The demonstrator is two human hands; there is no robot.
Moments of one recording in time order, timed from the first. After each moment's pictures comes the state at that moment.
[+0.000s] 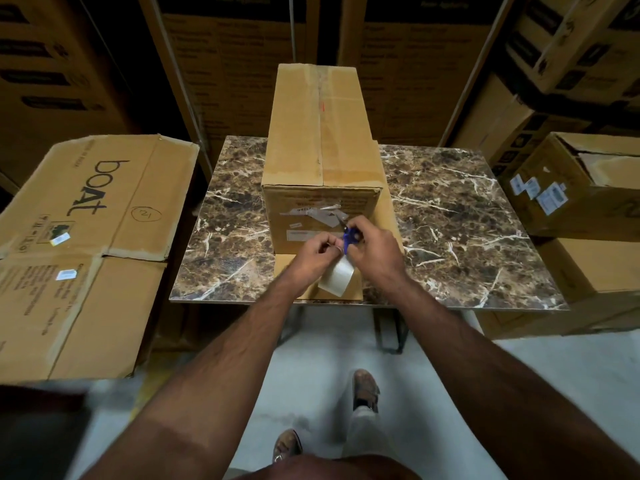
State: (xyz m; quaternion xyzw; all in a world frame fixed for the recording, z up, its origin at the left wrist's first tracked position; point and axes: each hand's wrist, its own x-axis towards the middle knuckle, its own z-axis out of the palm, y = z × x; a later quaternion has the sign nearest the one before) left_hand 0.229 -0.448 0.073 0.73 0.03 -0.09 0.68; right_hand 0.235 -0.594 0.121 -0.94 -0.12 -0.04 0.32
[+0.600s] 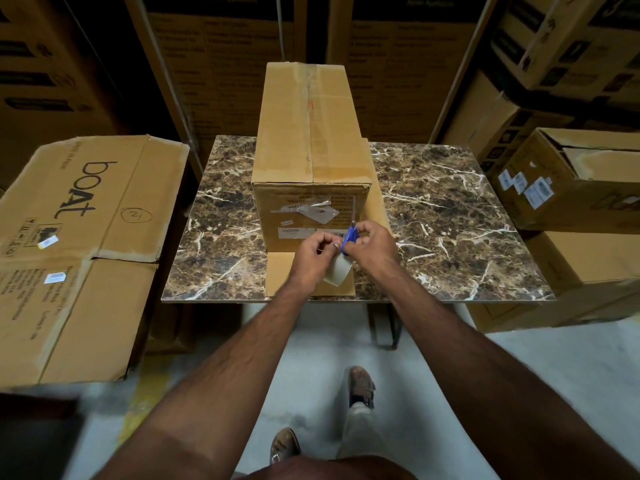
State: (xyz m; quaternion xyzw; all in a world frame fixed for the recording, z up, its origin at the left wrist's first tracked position) left_hand 0.220 -0.472 0.063 0.76 0.06 0.01 0.65; right_hand 0.236 -0.599 0.120 -0.88 0.08 0.06 0.46
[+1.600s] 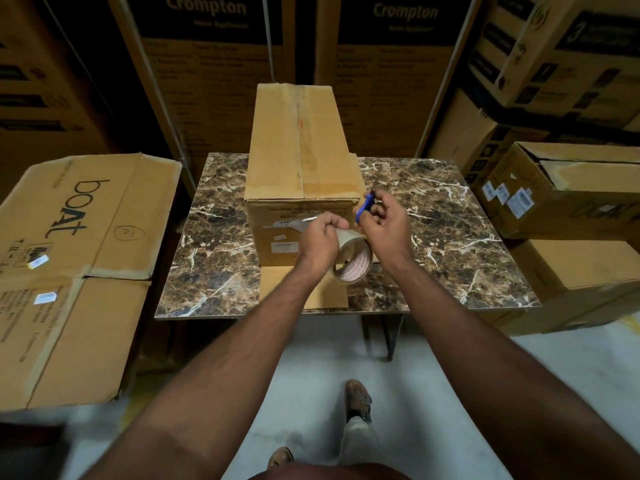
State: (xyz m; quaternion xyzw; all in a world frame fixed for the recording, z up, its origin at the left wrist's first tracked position) left_hand 0.241 -0.504 0.124 0.78 0.08 0.03 0.63; right_hand 0.258 -0.634 0.144 -0.84 -0.02 -0.14 0.52
